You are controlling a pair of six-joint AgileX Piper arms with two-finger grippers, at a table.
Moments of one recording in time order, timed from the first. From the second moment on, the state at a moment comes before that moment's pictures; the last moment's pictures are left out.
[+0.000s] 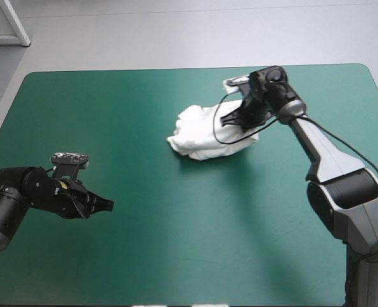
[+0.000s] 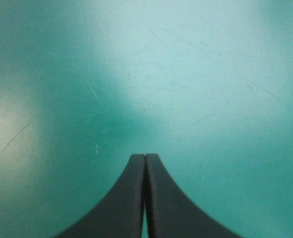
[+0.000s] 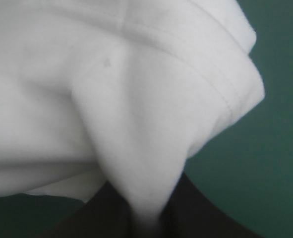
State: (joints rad) left arm -0.13 1.12 -0.92 -0.19 1.11 0.10; right arm 0.33 2.07 -2.02 -0.03 1.23 0.06
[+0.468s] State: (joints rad) left arm -0.13 1.12 -0.92 -0.20 1.11 0.16; right arm -0.34 2.00 -1.75 0.04 1.18 0.00
